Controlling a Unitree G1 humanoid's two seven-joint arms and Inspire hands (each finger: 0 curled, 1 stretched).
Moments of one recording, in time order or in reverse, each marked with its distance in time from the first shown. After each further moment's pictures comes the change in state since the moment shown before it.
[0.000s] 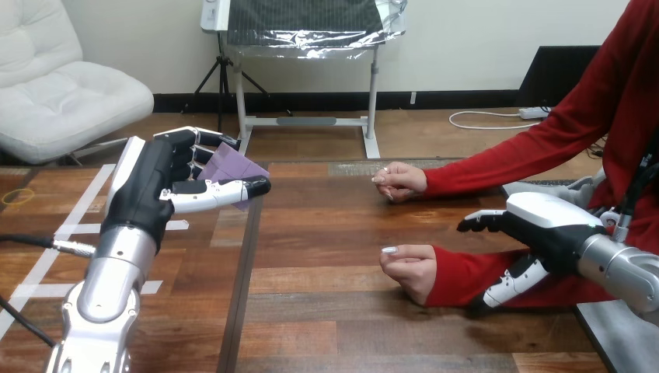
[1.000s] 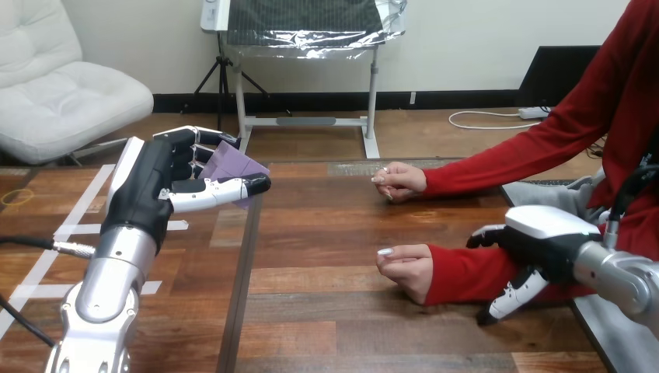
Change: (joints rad) left arm 0.001 -0.002 0.005 0.000 -0.032 0.000 -0.004; right arm -0.044 0.026 0.080 0.057 -0.061 0.094 -0.029
